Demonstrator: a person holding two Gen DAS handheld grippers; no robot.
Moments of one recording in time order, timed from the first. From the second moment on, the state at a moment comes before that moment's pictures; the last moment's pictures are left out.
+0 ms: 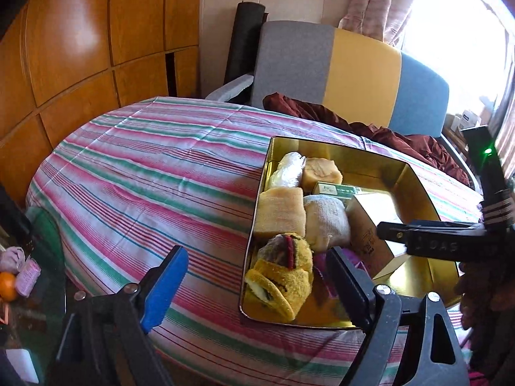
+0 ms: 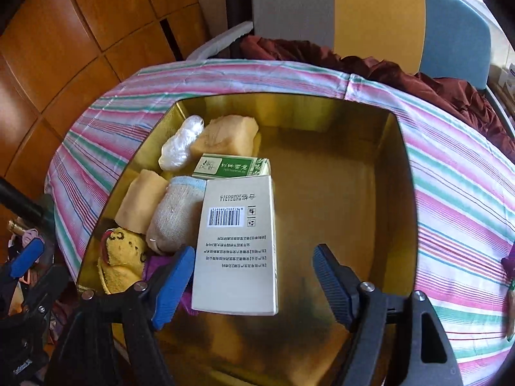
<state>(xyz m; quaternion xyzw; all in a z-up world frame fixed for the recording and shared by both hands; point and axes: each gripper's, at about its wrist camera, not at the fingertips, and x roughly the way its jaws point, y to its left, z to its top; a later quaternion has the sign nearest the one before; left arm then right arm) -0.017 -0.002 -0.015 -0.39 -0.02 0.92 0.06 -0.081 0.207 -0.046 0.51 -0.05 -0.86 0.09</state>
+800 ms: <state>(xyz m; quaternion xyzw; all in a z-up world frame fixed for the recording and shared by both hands) -0.013 0.088 0.003 -0.37 0.05 0.91 0.17 -0.018 0.420 -0.017 0.48 -0.11 -0.87 -0.11</state>
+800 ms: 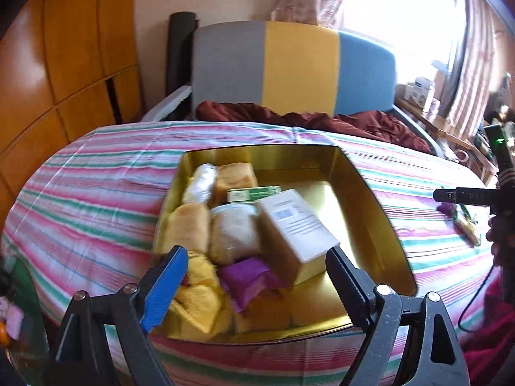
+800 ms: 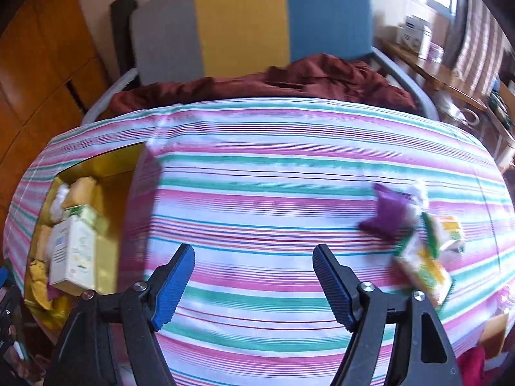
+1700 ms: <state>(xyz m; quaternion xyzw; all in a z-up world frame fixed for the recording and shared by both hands) 0.016 0.259 0.000 -0.39 0.13 0.85 0.34 0.064 0.636 -0.076 0.44 -0.39 -0.75 -0.30</state>
